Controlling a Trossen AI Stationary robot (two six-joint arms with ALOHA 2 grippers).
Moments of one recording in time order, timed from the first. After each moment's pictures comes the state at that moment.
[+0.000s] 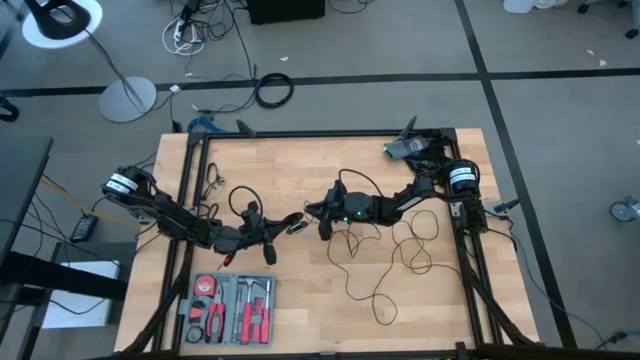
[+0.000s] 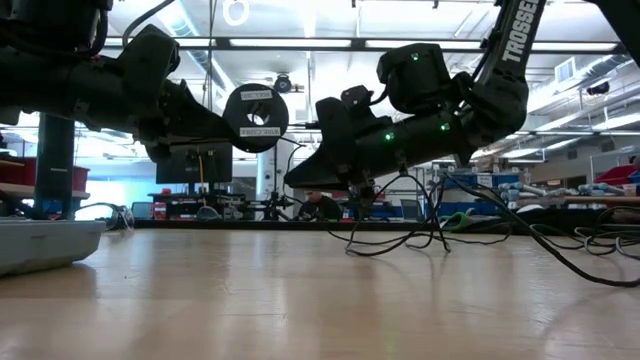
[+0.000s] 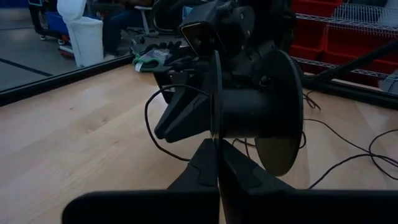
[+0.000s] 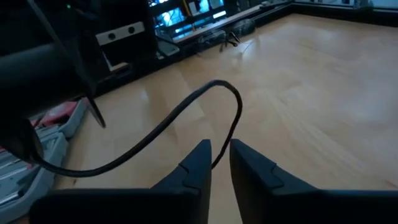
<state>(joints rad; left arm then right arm) -0.38 1.51 0.25 1.08 -0.75 -0.29 -0.02 2.02 0.82 0.97 0.18 0.37</state>
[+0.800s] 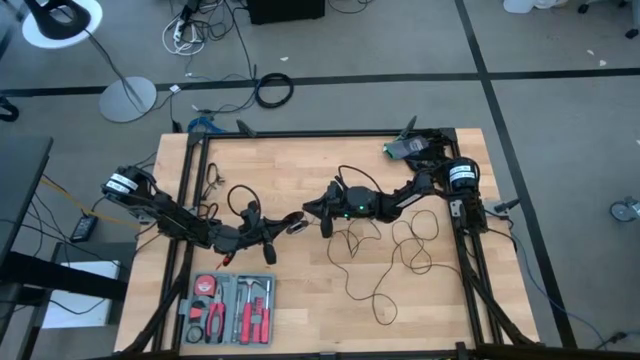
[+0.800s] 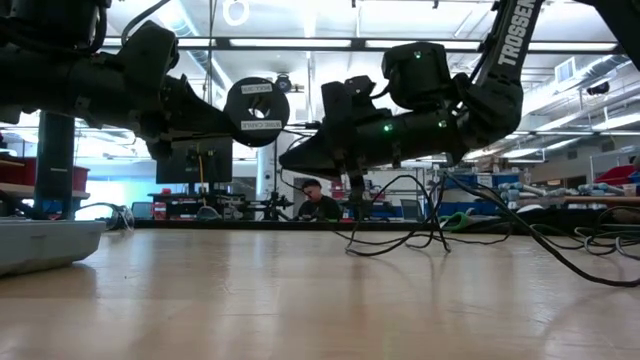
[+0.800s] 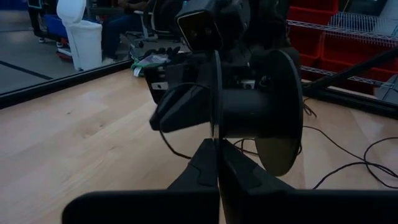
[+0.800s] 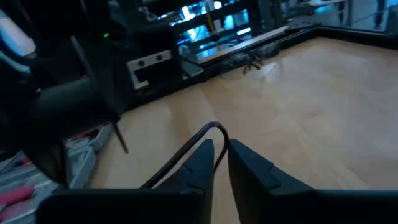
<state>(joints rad) -0.38 1.51 0.25 1.11 -0.75 -0.29 -0.06 2.02 0.82 1.07 0.06 0.34</state>
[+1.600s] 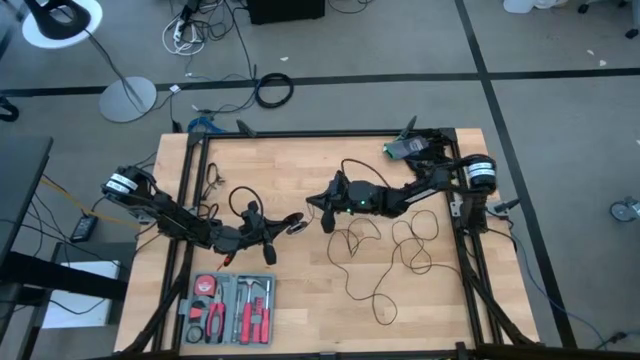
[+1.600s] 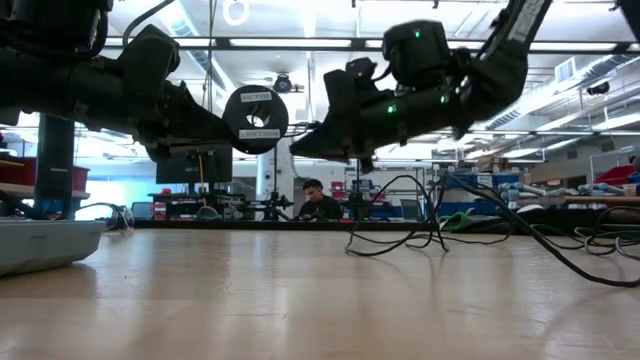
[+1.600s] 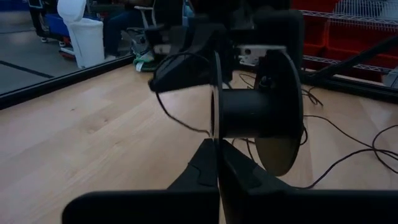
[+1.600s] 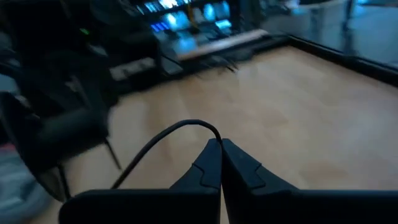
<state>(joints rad) -0.38 1.51 0.25 1.07 -0.75 -0.28 -0.07 1.86 0.82 0.82 0.15 0.24</state>
